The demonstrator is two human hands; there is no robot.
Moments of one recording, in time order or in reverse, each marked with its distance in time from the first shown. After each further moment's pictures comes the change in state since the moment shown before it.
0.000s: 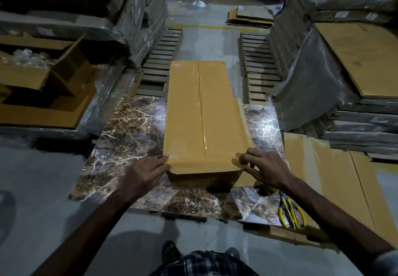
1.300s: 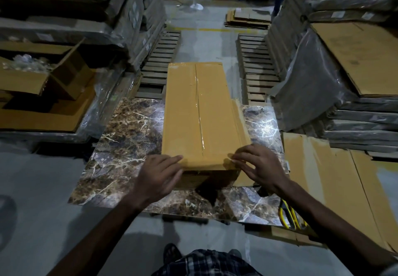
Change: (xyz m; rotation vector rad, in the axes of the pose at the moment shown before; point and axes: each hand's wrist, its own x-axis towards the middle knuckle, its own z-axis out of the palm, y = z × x) left_hand 0.040 0.044 -0.011 -0.097 0.064 -0.102; right_hand 0.012 -0.026 -0.009 0.113 0.171 0.079
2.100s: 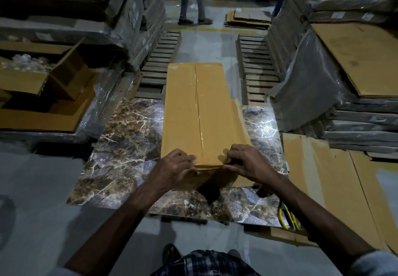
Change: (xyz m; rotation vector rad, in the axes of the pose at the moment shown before) left_hand 0.029 -0.002 0.039 -0.228 -0.147 -0.022; right_hand 0.024 0.001 0.014 0.211 -0.271 0.082
